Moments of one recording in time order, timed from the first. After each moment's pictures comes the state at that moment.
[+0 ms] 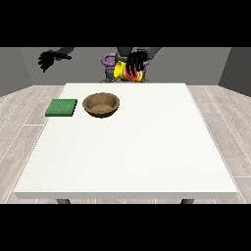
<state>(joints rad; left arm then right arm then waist) -0.96 0.17 -0.50 -0.59 -1.14 0.42 0.29 -0.20 -0.38 -0.34 -1.03 -0.22 0.45 -0.28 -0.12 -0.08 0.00</state>
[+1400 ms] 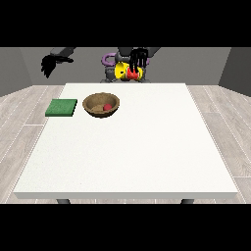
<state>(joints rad) -0.92 0.06 -0.42 -0.70 -1.20 0.35 0.38 -0.20 -0.38 -0.37 -0.99 -0.26 0.41 -0.23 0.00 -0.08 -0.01</state>
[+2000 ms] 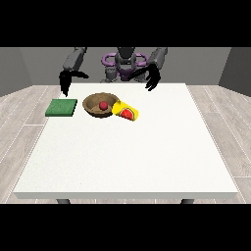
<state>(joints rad) -0.61 0.00 -0.18 -1.06 -0.38 0.45 0.04 -0.32 -0.23 -0.33 -1.04 -0.21 0.23 -0.24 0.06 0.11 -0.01</state>
